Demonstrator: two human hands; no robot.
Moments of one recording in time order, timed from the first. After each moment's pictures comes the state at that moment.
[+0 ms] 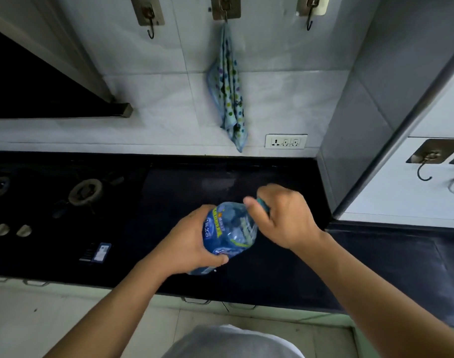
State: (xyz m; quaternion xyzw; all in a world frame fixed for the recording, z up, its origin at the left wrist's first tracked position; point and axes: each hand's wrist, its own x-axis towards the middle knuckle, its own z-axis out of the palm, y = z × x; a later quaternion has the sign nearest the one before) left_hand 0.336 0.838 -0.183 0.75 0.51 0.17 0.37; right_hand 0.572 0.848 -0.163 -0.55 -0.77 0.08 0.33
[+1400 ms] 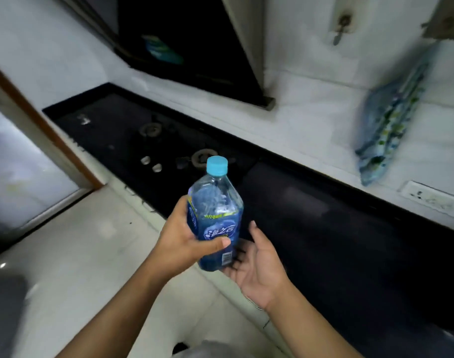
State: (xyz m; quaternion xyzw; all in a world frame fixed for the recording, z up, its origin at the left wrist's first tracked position) left_hand 0.197 0.727 -0.148 0.46 0.67 0.50 0.30; right_hand 0.355 0.795 -0.196 -0.38 -0.22 0.87 0.21
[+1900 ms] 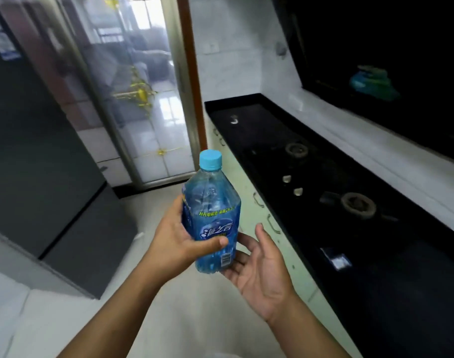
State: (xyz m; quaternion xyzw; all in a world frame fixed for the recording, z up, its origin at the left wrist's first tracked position) left_hand -0.061 0.483 -0.103 0.28 0.73 0.61 0.12; right_hand 0.042 0.623 -0.156 -0.25 -0.36 0.90 0.04
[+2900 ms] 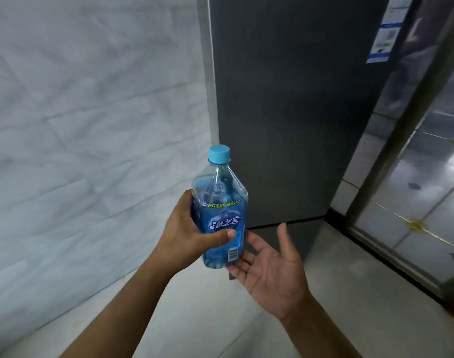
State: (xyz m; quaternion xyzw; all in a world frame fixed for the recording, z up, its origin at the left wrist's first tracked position) left_hand -0.352 0.176 -0.099 -0.21 0.78 0.53 -0.25; right_hand -0.457 0.339 -0.160 0.04 -0.31 0.78 -0.55
